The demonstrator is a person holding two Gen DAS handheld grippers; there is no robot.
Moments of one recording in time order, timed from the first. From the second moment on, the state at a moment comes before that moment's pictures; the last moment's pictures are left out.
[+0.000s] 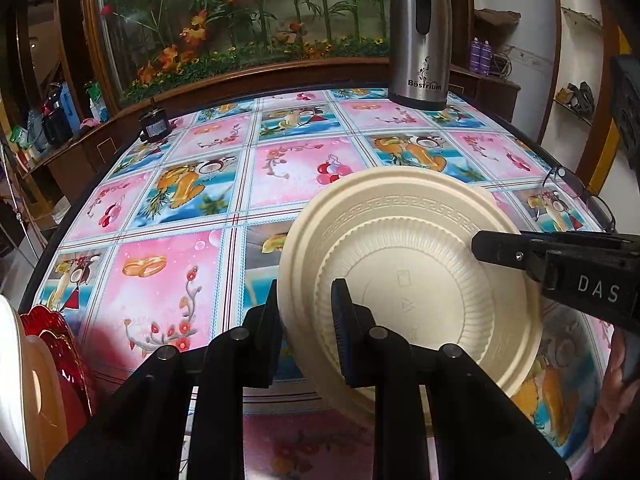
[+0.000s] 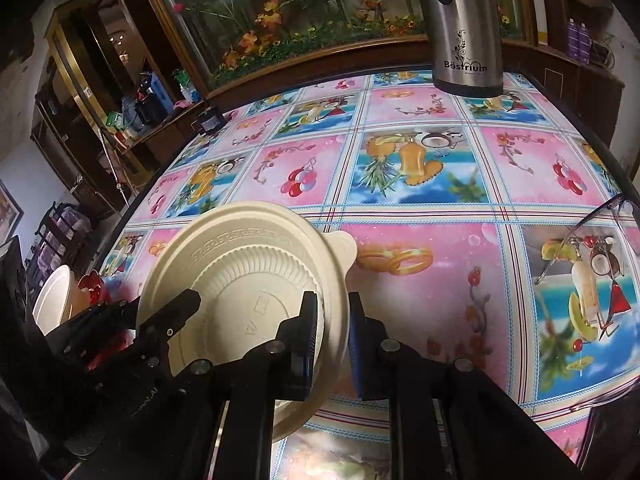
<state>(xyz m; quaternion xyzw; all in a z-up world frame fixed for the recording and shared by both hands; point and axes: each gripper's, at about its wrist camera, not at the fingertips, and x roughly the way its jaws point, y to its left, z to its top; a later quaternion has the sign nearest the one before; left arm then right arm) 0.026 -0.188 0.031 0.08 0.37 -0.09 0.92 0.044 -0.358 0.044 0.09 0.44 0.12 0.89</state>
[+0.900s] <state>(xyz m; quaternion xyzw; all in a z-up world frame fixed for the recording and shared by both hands) 0.027 -0.181 0.027 0.08 0.38 -0.09 0.92 0.037 -0.344 0.045 0.06 0.43 0.11 0.89</state>
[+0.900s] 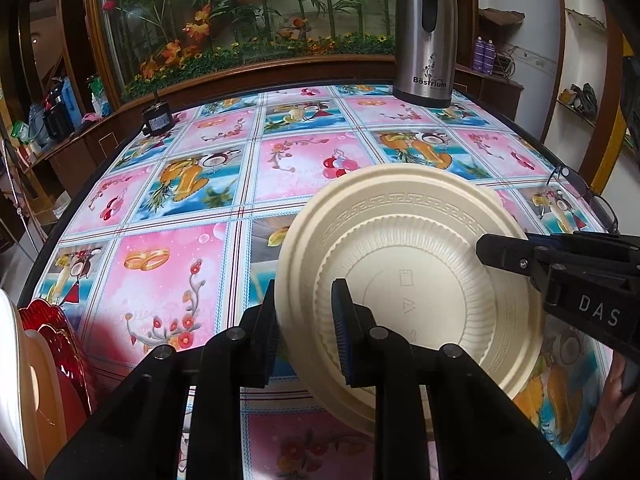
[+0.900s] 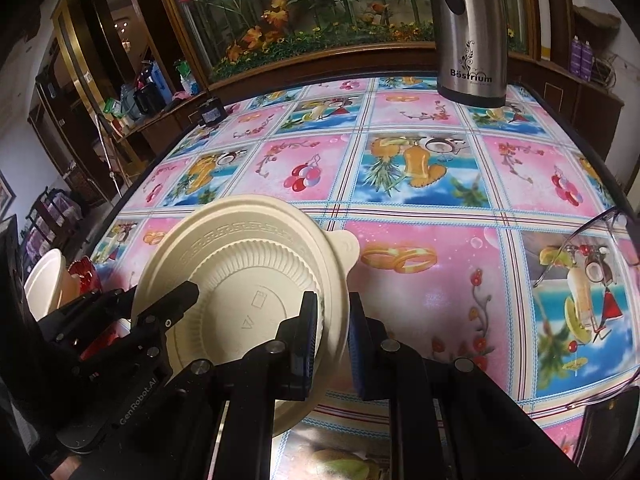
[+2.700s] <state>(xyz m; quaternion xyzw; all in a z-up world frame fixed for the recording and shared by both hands) 0.027 -0.180 0.026 0.06 0.37 -0.09 0.92 0.028 -0.326 0.057 -0.02 0.40 0.08 0.91</state>
